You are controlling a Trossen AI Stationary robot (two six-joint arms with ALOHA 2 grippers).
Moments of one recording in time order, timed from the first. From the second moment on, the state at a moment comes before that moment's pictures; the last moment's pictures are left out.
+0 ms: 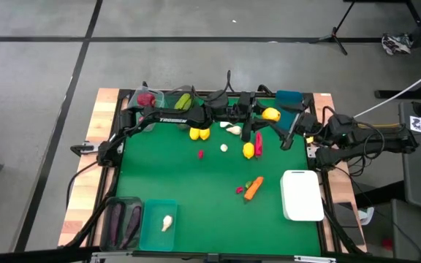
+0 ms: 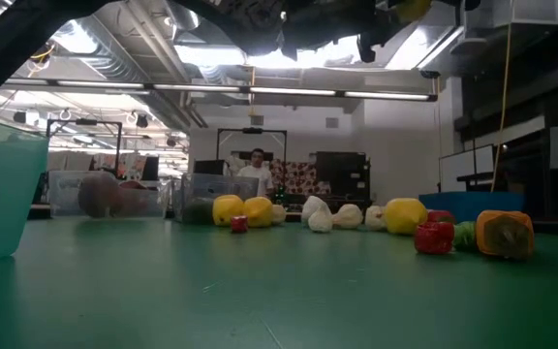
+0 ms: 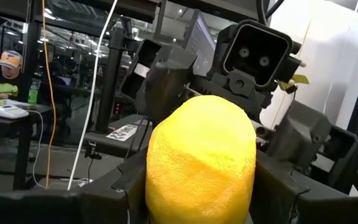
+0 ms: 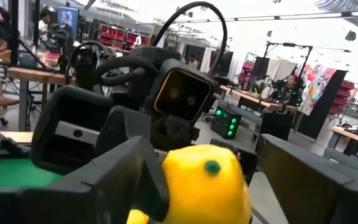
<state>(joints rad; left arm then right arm) 0.21 2.15 1.74 0.66 0.33 -0.28 0.09 0.66 0.69 0.11 0.49 -0.28</state>
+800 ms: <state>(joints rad) 0.20 2.15 1.74 0.64 0.32 -0.24 0.09 0.66 0.69 0.06 0.49 -0.28</state>
